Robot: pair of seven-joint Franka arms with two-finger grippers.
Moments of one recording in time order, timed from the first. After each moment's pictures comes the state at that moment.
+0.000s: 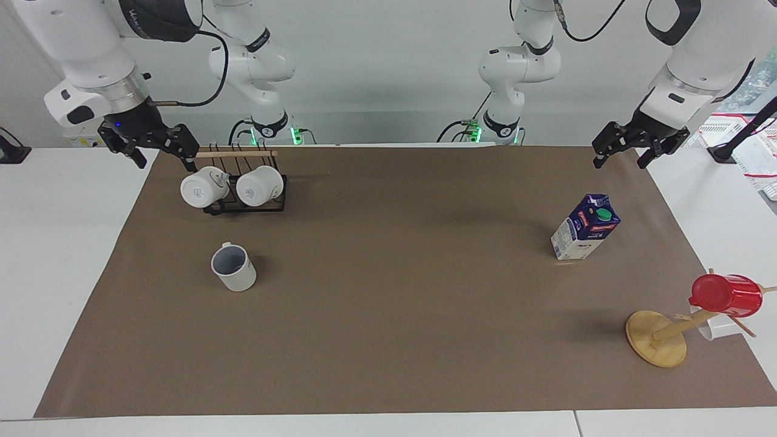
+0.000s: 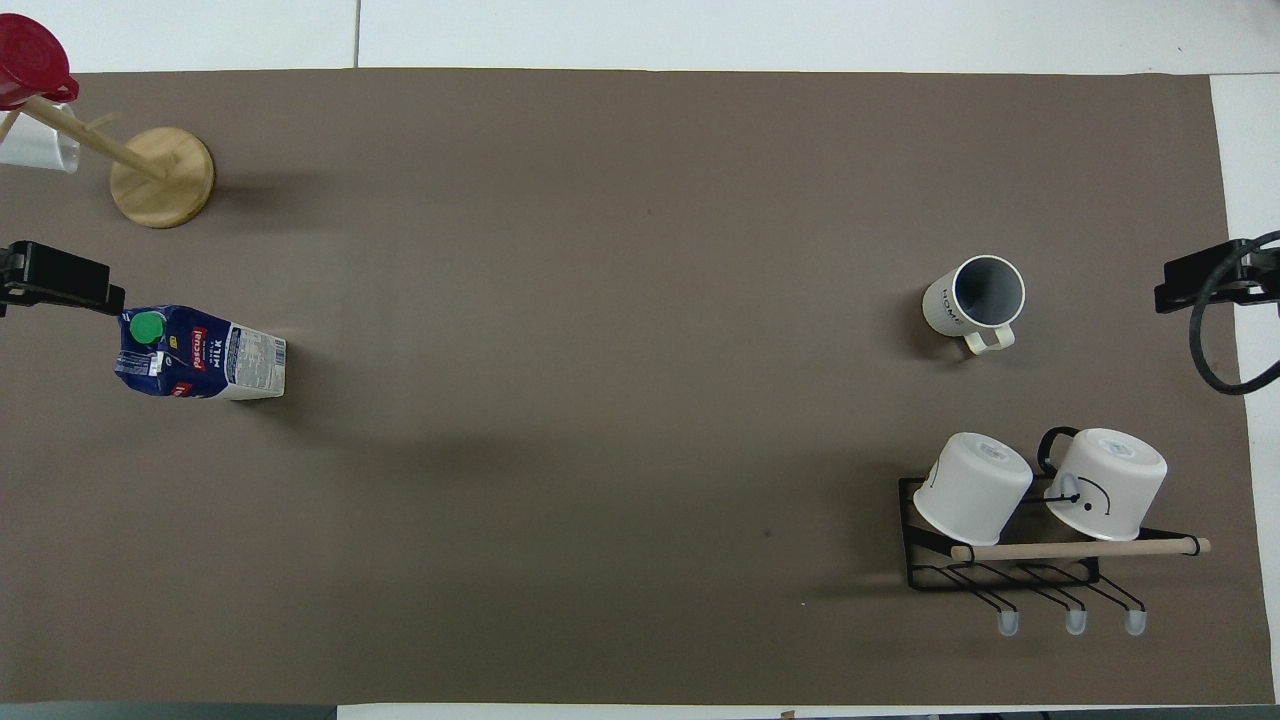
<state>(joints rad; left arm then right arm) -0.02 0.00 -0.01 -1.54 -0.03 1.52 0.06 0.01 -0.02 -0.07 -1.60 -0.03 1.54 0.03</state>
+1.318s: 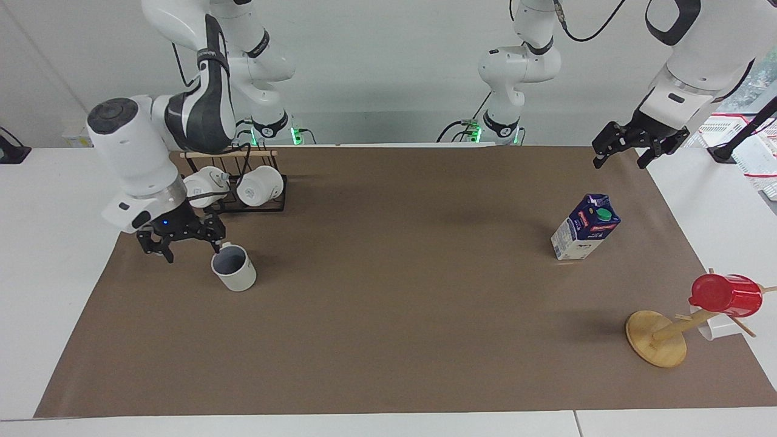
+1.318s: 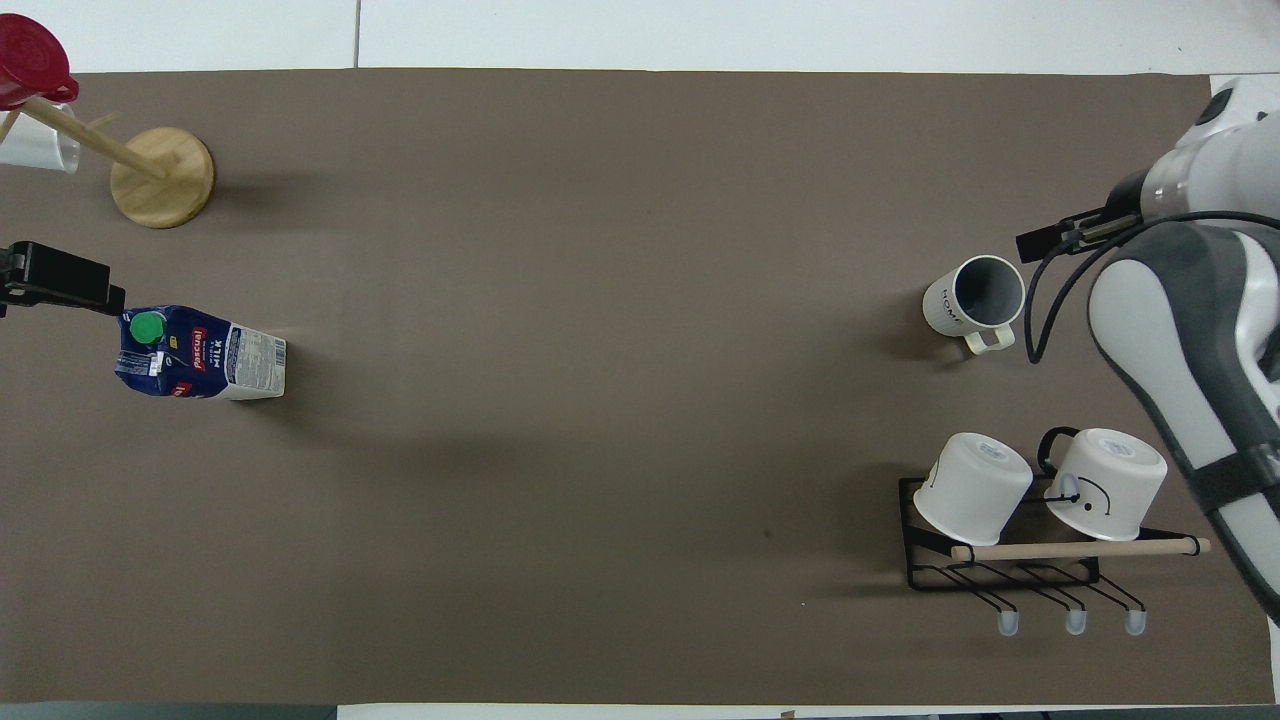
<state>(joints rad) -0.02 0.00 -0.01 -1.54 -0.03 1.52 0.06 0.02 0.19 -0.06 -1.85 0.00 2.18 -0.32</state>
